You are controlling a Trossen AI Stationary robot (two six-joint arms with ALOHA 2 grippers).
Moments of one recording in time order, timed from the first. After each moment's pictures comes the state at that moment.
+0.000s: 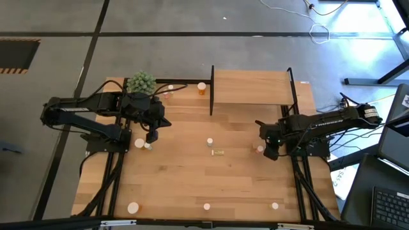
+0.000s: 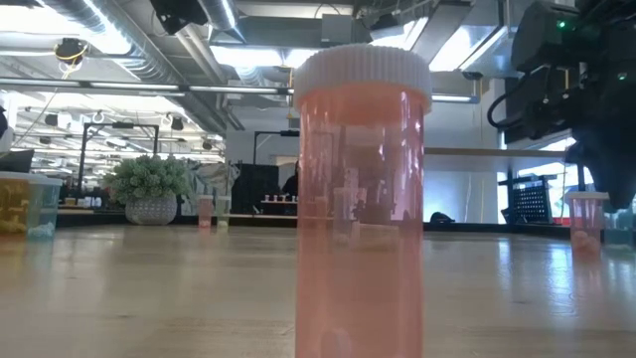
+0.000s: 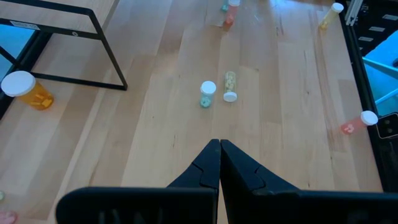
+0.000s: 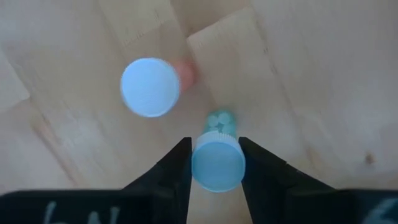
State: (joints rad) left arm 0.02 0.98 1.10 -0.75 -0.04 -0.15; right arm 0.07 1.01 0.55 -0.93 -0.11 0.55
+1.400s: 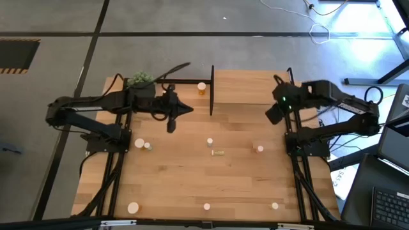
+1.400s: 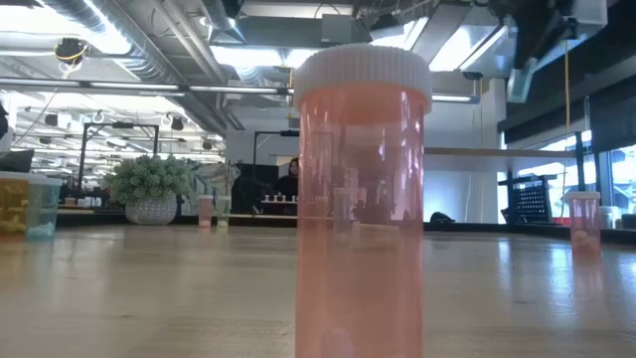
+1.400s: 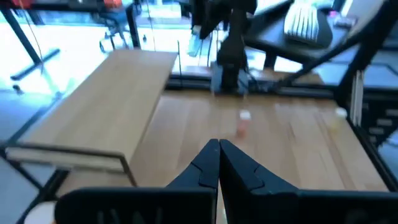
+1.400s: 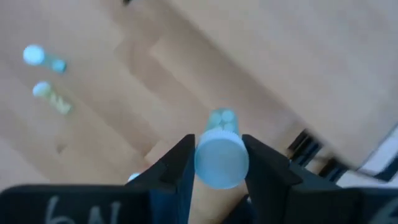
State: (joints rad) left arm 0.12 1.12 1.10 -0.19 -0.03 -0.02; right arm -0.25 1.09 1.37 -1.47 0.25 0.58
